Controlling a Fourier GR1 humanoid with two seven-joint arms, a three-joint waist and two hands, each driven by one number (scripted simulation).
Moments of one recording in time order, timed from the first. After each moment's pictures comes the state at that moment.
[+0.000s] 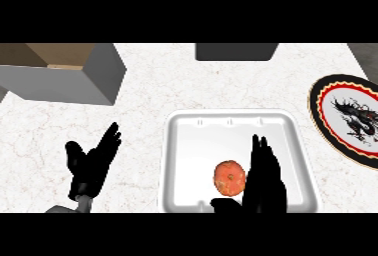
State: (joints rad) left arm -0.02 0.30 -0.32 -1.42 0.35 0.26 0.14; right arm 0.03 -0.01 0.64 -1.84 1.17 -0.18 1.15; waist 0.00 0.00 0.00
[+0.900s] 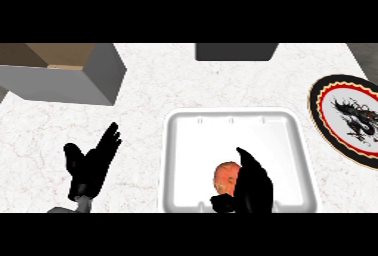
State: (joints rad) left arm -0.01 0.27 -0.28 -1.42 0.31 0.23 0.13; right arm 0.00 -0.01 0.61 -1.61 1.08 -0.23 1.12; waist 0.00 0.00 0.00
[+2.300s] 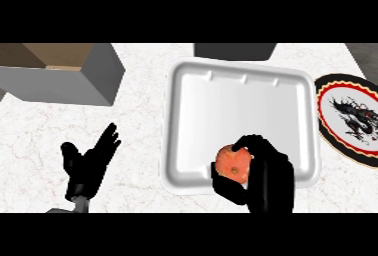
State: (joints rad) left arm 0.01 0.23 -0.22 -1.44 0.26 0.17 0.17; right arm -0.06 -0.11 0.62 -1.83 1.31 -0.35 0.86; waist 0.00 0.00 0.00
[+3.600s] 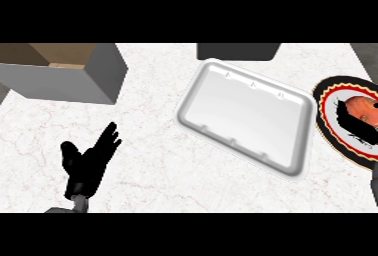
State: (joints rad) left arm 0.01 0.22 -0.18 -1.43 0.23 0.13 0.17; right arm -0.16 -0.45 -0.11 -1.39 0.46 -0.81 0.20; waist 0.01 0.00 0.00
